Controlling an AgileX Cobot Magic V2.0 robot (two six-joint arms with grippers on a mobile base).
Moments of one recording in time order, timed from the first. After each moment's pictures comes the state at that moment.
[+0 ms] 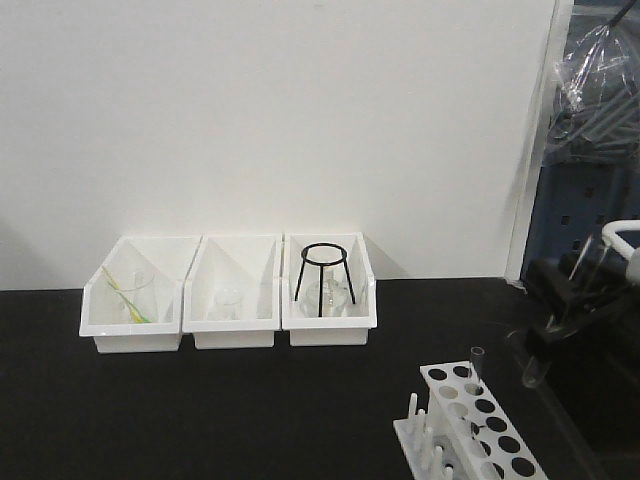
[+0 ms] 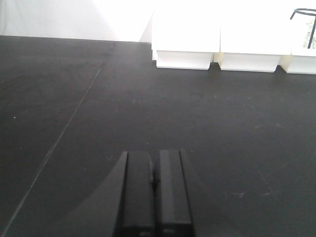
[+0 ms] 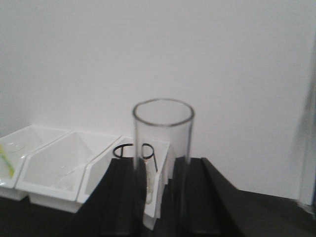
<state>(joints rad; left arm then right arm) 0.08 -0.01 0.03 0.05 0.29 -0.17 0.01 1.34 -0.67 -0.53 -0.72 0.42</state>
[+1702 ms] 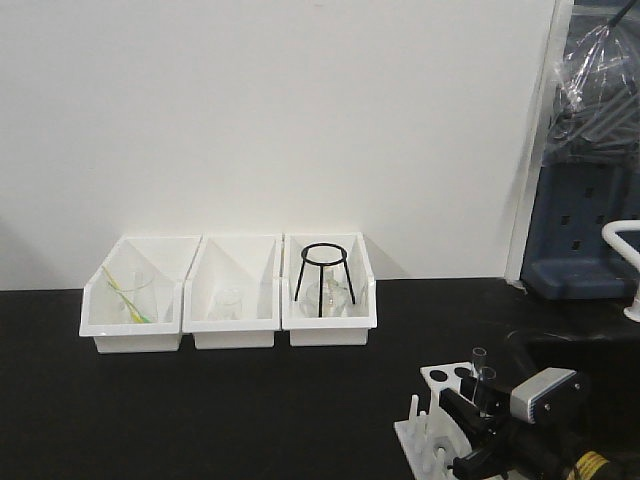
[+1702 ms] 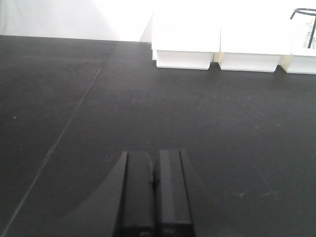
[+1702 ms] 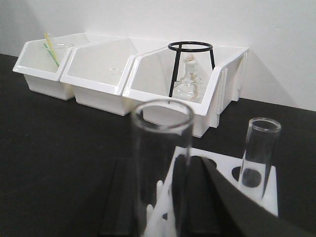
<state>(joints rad) 0.08 -0.01 0.03 0.05 0.29 -0.17 0.00 1.94 -0.67 -0.63 -1.15 0.23</state>
